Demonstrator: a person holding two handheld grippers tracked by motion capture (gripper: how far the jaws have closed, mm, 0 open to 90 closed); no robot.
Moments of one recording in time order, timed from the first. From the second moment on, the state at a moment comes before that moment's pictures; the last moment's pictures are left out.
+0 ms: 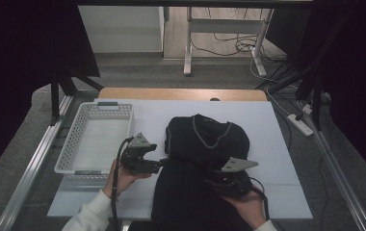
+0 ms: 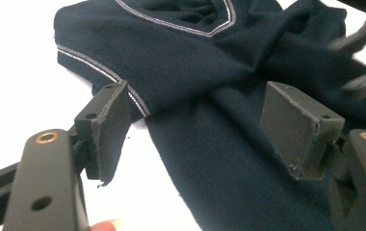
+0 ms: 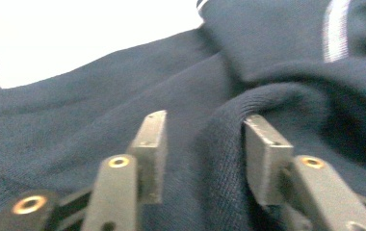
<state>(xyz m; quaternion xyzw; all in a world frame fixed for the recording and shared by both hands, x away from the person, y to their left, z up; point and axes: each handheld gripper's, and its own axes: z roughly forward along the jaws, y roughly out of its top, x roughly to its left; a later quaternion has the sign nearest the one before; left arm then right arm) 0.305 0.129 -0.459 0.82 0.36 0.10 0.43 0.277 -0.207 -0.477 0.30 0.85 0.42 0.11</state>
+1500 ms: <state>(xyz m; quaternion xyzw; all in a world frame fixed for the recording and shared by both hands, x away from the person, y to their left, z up) 0.306 0.128 -0.462 0.82 0.37 0.10 0.42 0.270 -0.260 -0.506 0.35 0.86 0.34 0.14</state>
